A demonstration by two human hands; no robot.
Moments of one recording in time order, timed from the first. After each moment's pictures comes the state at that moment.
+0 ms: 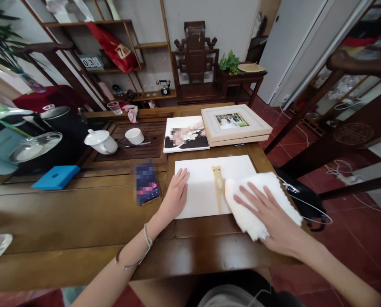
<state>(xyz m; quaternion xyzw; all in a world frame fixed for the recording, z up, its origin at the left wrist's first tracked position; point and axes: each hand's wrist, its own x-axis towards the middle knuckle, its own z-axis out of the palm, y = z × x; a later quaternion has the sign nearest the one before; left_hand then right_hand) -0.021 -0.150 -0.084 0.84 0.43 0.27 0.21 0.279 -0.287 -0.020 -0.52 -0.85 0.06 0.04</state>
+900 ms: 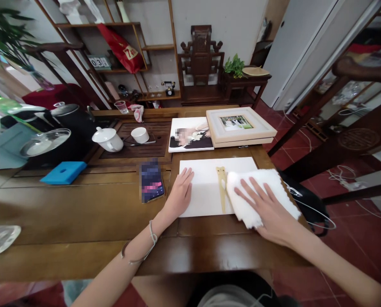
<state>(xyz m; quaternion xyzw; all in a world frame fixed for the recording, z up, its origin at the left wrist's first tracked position) -0.019 -0.150 -0.082 0.84 0.43 0.26 0.22 0.273 -0.269 -0.026 -0.54 -0.84 0.01 0.01</state>
